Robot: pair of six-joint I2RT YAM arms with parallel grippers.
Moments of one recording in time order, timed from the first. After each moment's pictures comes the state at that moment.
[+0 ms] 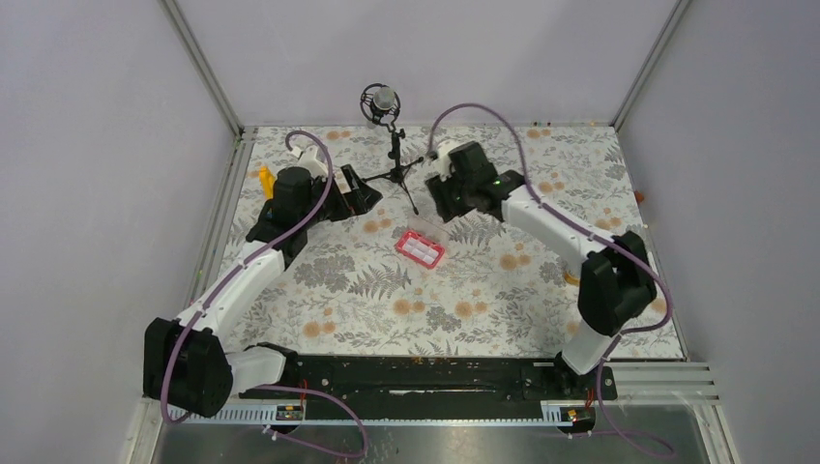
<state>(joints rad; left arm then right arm) -0.29 1.22 0.87 -0.06 0.27 -0.58 0.62 1.73 1.37 -0.48 -0.02 -0.09</state>
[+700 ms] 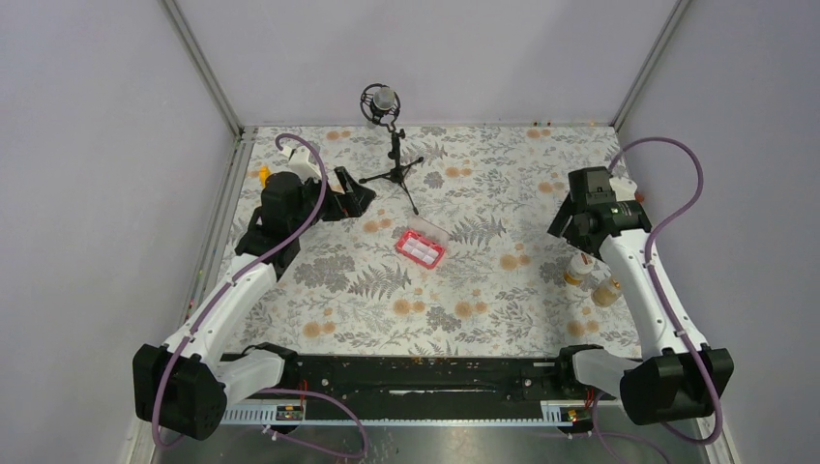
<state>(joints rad) -0.29 1.09 0.85 -0.05 0.24 -0.49 0.13 1.17 1.15 -1.04 0.43 0.61</state>
